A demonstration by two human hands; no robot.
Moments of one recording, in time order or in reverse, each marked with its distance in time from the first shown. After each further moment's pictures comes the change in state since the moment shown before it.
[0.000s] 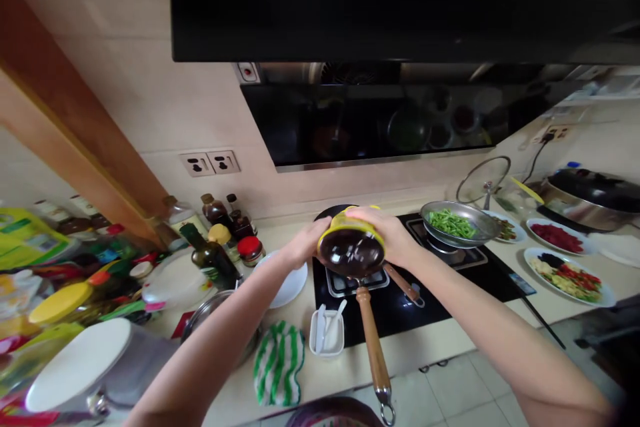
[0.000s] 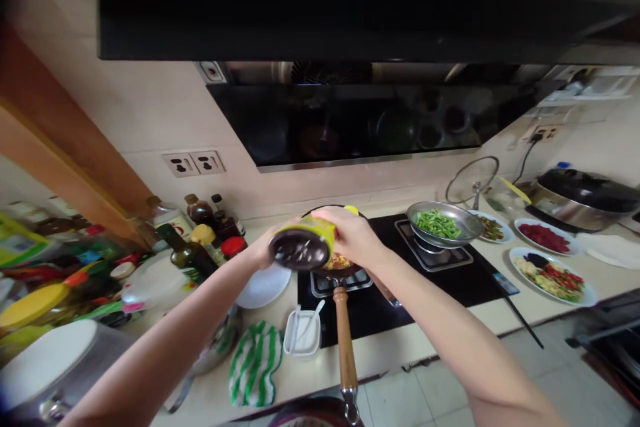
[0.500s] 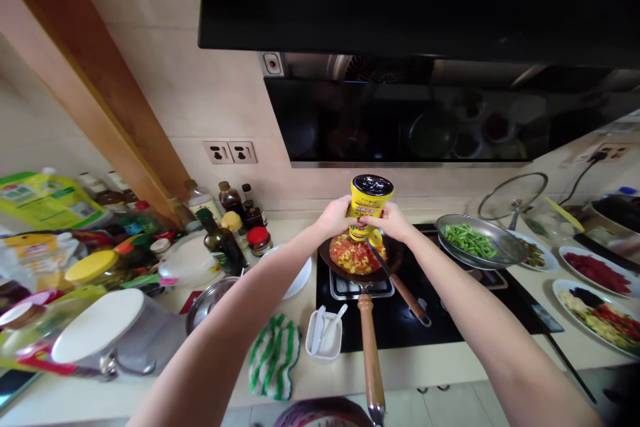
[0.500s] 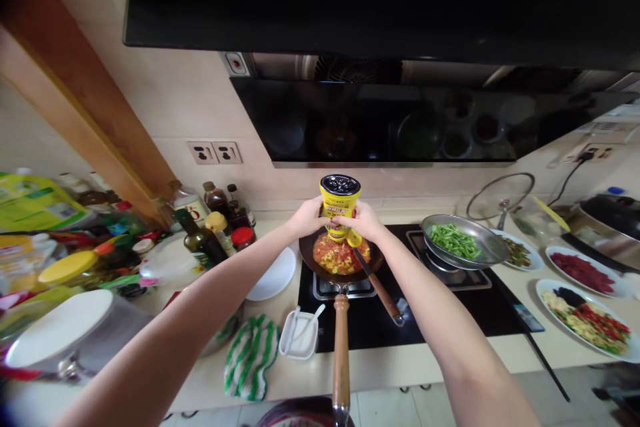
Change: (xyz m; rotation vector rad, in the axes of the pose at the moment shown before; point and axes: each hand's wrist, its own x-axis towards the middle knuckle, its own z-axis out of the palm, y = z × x) left_hand 0.081 -0.001 0.002 0.844 0.094 0.422; right_hand 0.022 0.107 0.027 0.647 -0.009 0.472
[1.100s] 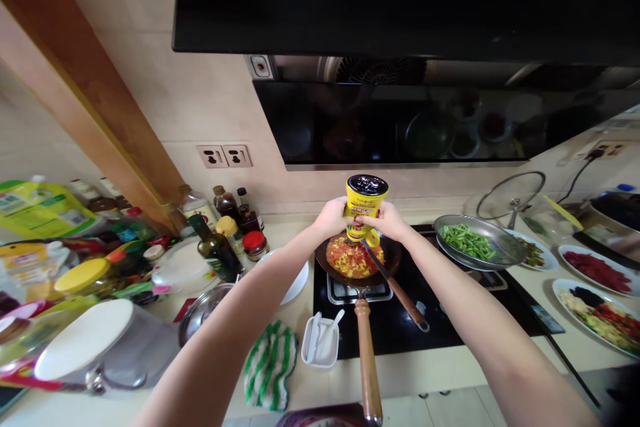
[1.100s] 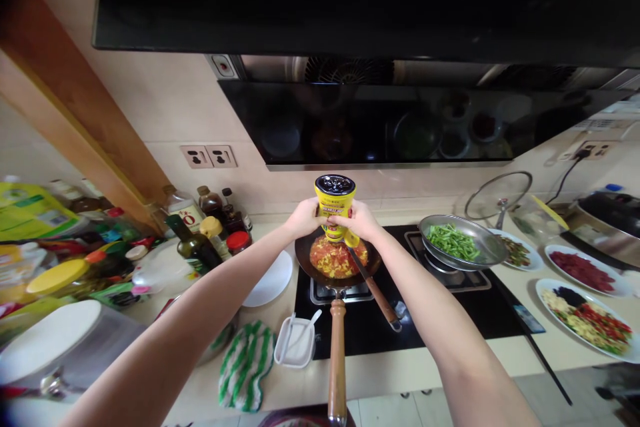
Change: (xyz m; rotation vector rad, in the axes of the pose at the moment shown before) left_hand 0.011 0.005 0.003 0.022 0.021 -0.034; right_hand 0.009 0.002 -0.005 -0.005 0.042 0.017
